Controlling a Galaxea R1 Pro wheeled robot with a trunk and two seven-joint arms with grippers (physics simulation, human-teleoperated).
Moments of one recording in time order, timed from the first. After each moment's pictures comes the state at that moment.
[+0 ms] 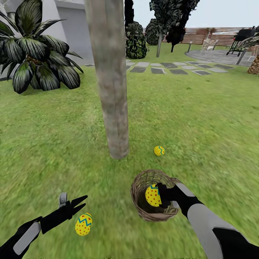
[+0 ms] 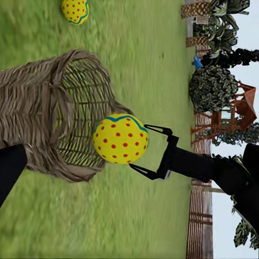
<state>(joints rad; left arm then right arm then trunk) -0.40 0.38 -0.18 -0.73 1.04 0.57 -0.93 -0.85 0.02 -0.10 -0.33 -1.49 0.30 -0.51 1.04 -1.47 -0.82</state>
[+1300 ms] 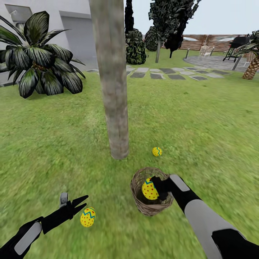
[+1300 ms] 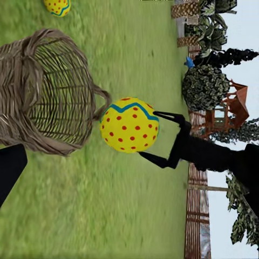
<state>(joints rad) -0.40 0.37 -0.18 -0.73 1.05 0.57 -0.93 -0.85 0.03 0.13 -0.51 -1.50 0.36 -0.63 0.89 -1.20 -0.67</state>
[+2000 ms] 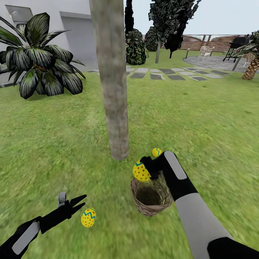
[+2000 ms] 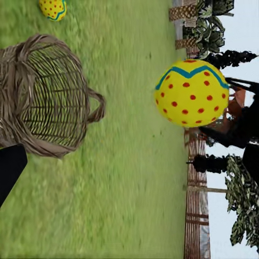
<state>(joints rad) -0.40 0.38 -0.18 -0.73 1.05 0.58 -0.94 -0.85 0.14 0.14 -1.06 -1.54 0.43 -1.14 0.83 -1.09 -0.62</state>
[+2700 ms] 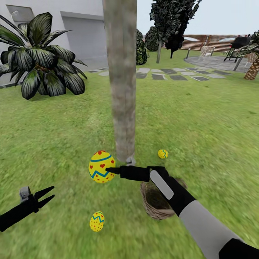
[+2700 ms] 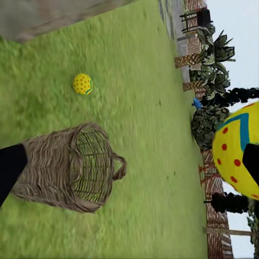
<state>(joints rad) -0.40 0.58 0.03 -0.68 1.04 0.65 -1.05 -0.81 0.03 0.54 -0.96 -0.91 0.68 0.55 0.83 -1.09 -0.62</state>
